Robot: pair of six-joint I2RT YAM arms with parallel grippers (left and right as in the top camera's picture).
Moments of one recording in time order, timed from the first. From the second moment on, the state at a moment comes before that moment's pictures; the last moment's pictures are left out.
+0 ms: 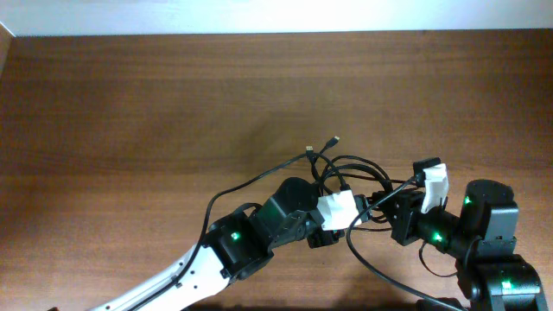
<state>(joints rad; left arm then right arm) -0.94 1.23 0.86 -0.13 0.18 0.34 0.04 0.69 0.73 -0.74 -0.63 0.15</state>
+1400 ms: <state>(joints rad) -0.94 1.08 0.86 -0.11 0.11 0.23 0.04 0.69 0.73 -0.75 -0.68 0.18</state>
